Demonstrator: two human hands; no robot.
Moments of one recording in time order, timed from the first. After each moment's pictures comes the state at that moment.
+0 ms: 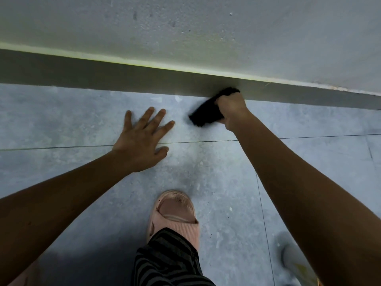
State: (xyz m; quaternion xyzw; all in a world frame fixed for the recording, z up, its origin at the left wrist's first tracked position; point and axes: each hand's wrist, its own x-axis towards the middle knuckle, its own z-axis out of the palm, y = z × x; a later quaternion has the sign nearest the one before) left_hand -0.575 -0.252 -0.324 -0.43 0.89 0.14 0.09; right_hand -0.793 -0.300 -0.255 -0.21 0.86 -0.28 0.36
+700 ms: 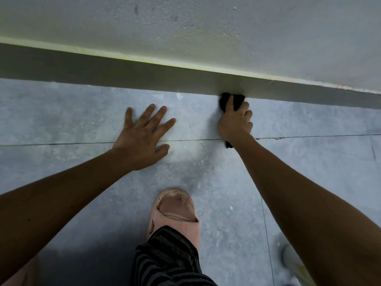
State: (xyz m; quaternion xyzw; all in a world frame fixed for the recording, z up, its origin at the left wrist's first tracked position) left_hand -0.574 -0.251 -0.325 -0.43 0.89 0.14 0.08; right_hand -0.808 -0.261 -0.289 -0.46 0.87 0.13 0.12
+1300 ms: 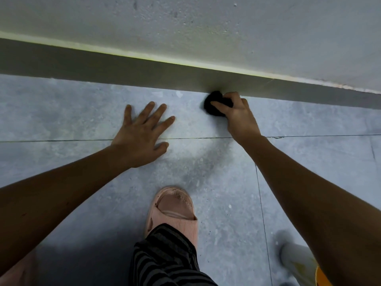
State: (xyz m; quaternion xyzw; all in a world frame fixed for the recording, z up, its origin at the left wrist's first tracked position) left_hand -0.574 -0.250 -0.327 -0.43 0.89 0.14 0.07; right_hand -0.844 -0.253 -0.286 -0.70 0.71 0.01 0.10
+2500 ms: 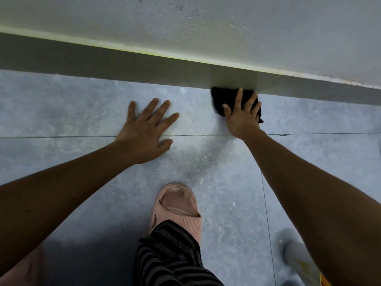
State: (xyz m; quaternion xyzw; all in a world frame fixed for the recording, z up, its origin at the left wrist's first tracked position) left_hand -0.574 -0.250 -0.320 -0.42 0.89 0.14 0.08; right_hand -0.836 -0.259 -0.302 -0.48 0.85 0.10 0.19
